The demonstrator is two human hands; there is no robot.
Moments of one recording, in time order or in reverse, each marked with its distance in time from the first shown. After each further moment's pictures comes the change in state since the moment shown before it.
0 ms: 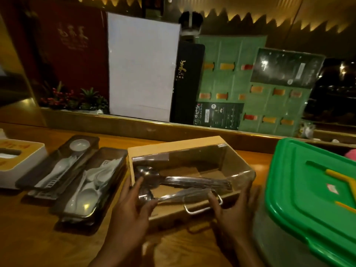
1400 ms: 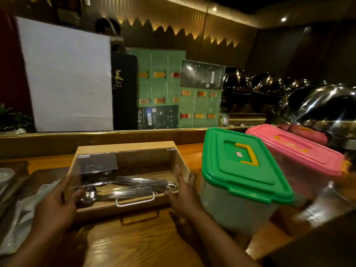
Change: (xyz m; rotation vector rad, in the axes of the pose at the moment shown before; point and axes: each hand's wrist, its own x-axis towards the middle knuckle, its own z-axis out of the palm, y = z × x) left_hand 0.094 -0.074 -0.038 -0.006 -0.012 -0.014; right_hand -0.018 -0.019 -0.013 -0.258 -0.168 -0.109
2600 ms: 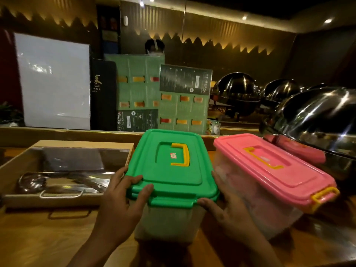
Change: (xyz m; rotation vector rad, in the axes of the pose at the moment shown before) left_hand -0.217 0.256 0.239 -0.112 0.008 0.443; right_hand -0.020 0.213 -0.271 0.498 -0.050 -0.356
